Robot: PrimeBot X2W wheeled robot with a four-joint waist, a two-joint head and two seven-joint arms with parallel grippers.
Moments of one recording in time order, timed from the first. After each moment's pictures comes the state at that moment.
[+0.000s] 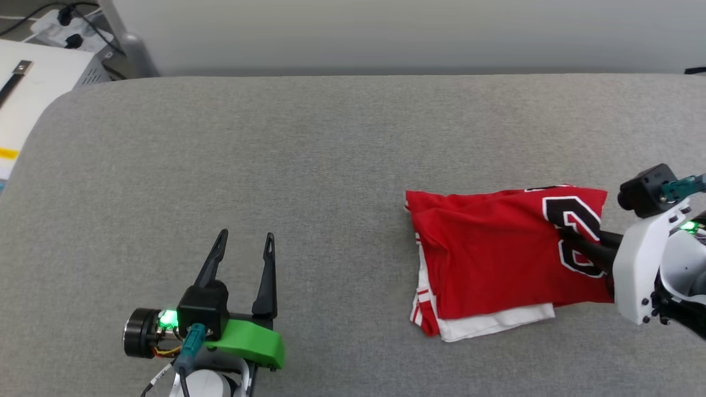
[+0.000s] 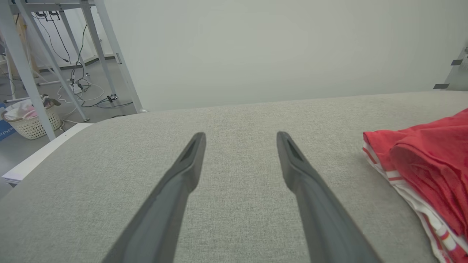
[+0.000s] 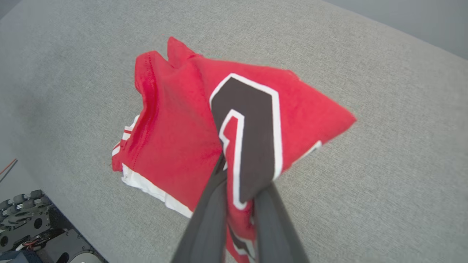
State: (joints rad) left arm -0.06 0.06 -0.13 0.11 -0.03 0.01 -0.26; right arm -0.41 -0.76 0.58 0.00 0.88 0.13 0.47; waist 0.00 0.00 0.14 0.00
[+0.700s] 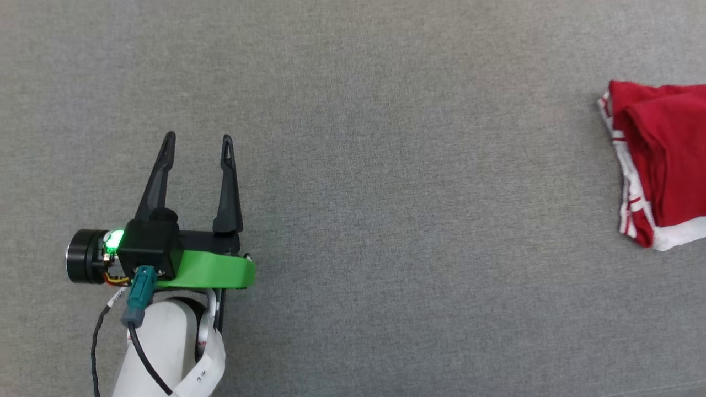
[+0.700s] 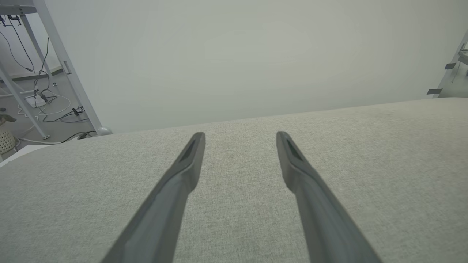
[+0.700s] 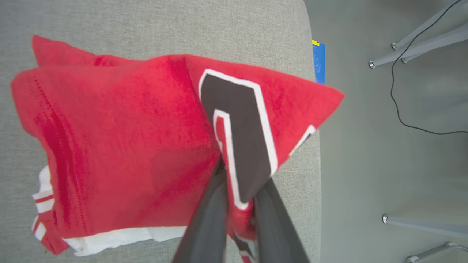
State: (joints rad) left arm -0.23 0.10 -0.07 -0.02 -0.03 0.02 -0.26; right arm -0.63 -0.99 0.37 0.36 0.82 0.13 0.50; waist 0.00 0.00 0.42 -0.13
